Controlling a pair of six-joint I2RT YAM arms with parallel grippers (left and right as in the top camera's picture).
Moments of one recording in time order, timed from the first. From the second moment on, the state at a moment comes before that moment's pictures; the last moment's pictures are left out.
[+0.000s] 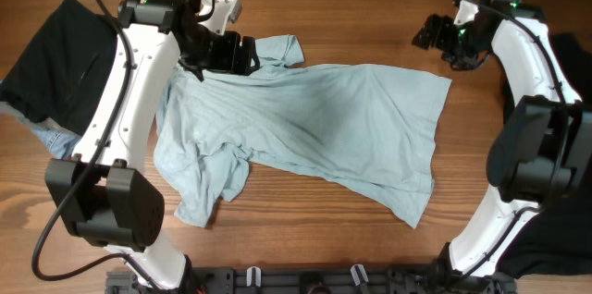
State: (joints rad) left arm -0.16 1.84 1.74 -1.19 0.33 0.02; right arm -0.15 2.07 1.65 -0.83 -0.35 0.13
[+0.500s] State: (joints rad) left arm -0.16 1.84 1.74 -1.17 0.33 0.02; right arm -0.02 2.18 1.56 -0.88 -0.38 -0.32
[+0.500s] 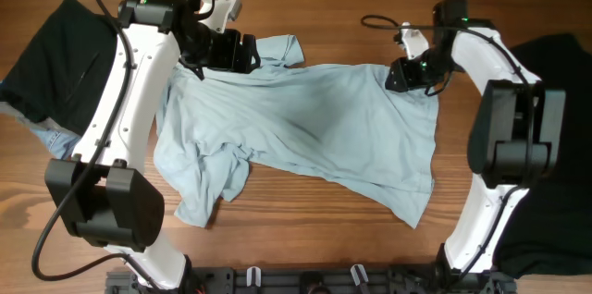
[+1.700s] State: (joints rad) left arm -0.11 1.34 1.75 -1.40 0.14 -0.09; right arm -0.15 2.04 1.38 -1.14 -0.16 0.35
